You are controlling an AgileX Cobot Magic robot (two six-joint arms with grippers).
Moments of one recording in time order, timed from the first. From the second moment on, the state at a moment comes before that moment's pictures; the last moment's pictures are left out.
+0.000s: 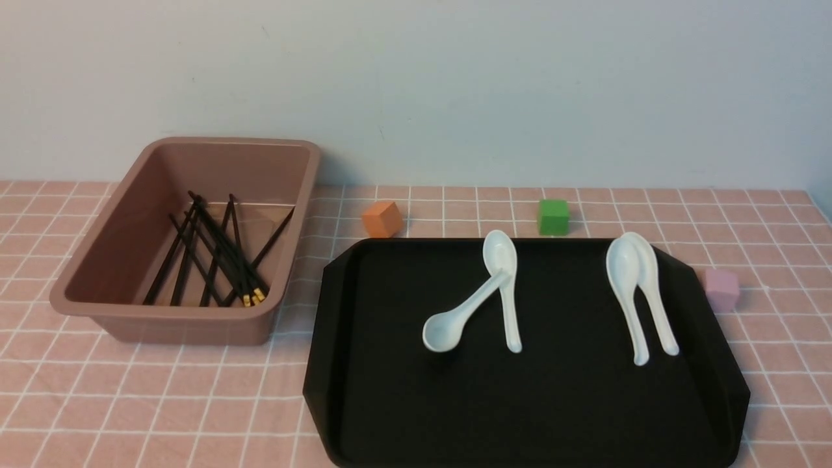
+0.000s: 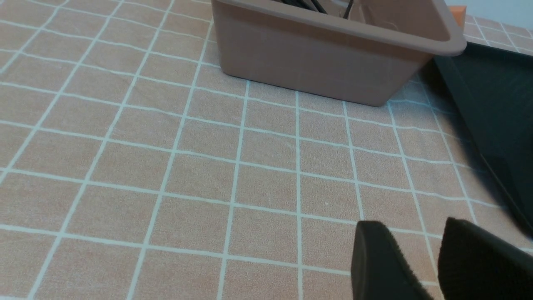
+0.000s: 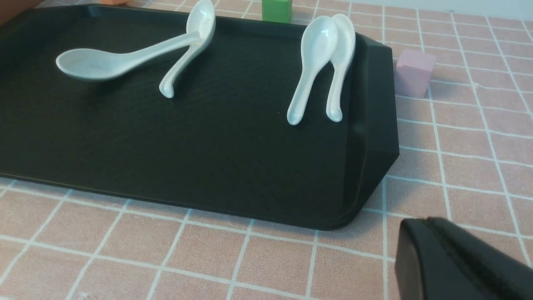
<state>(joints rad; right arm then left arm) 0.08 -0.01 0.01 0.19 0.40 -0.17 -0.01 -0.01 0.03 -0.14 0.40 -0.15</state>
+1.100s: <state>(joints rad) 0.08 -0.01 0.01 0.19 0.40 -0.17 -0.01 -0.01 0.03 -0.14 0.40 -0.15</state>
